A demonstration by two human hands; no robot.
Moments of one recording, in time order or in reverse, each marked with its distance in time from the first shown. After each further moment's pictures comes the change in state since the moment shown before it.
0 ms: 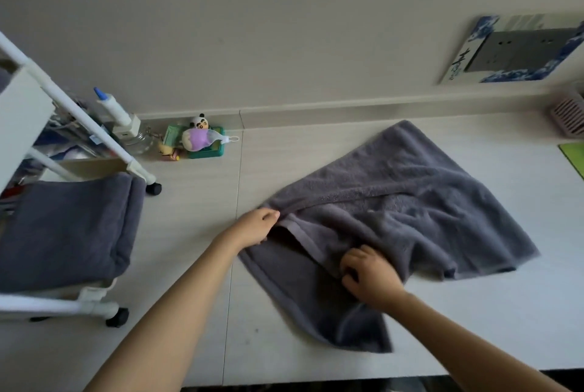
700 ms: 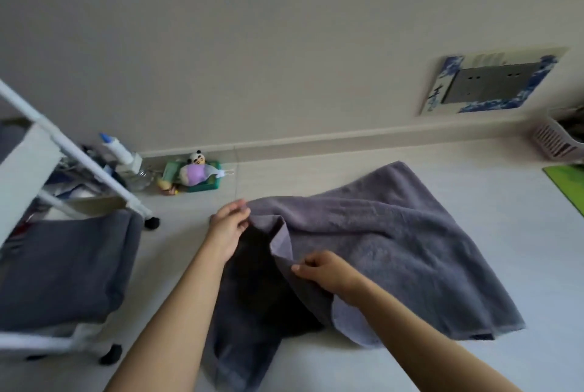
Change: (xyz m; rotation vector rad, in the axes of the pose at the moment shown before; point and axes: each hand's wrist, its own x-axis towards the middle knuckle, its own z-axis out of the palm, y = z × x) left_hand -0.003 0.038 -0.039 -1.199 0.332 0.029; right_hand 0.054 -0.068 -0.071 0.745 -0.356 0.355
